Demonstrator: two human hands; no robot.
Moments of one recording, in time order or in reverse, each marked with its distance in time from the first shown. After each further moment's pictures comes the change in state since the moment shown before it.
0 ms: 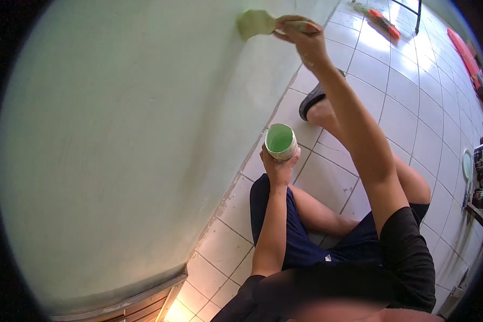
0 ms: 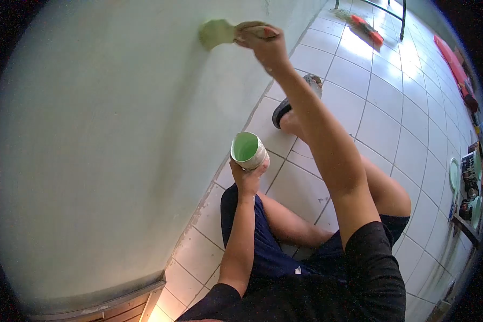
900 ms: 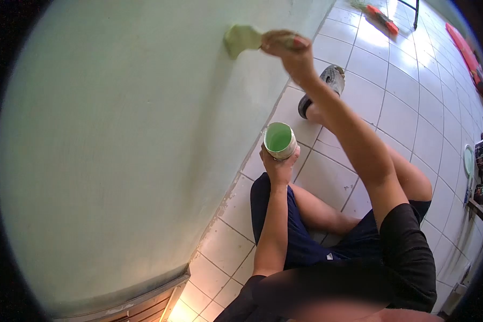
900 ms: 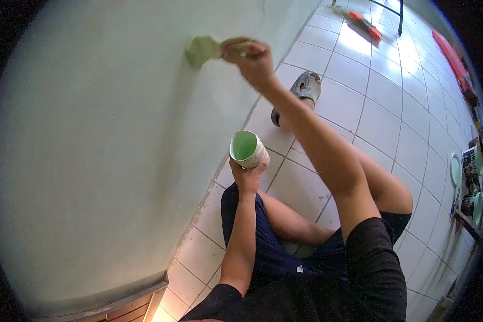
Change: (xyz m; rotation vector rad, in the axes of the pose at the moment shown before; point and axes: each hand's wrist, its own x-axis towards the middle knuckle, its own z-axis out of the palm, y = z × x) left_hand 0.001 -0.014 0.003 -0.044 0.002 -0.008; right_hand -0.042 0.019 0.022 0.036 -0.058 -0.103
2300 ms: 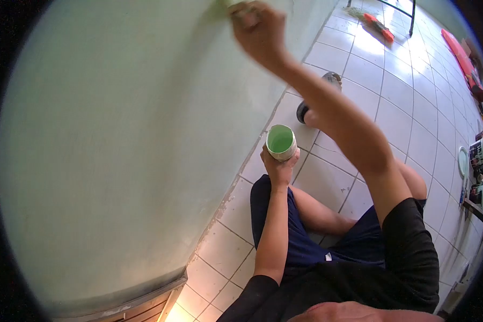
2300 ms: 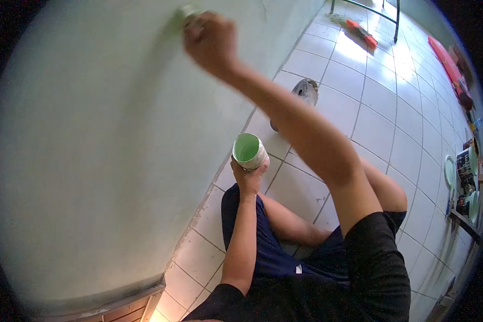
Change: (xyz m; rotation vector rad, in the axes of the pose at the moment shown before) left_hand 0.000 0.011 0.002 0.071 0.013 0.062; right_hand 0.056 -0.057 0.107 -0.844 0.175 -0.472
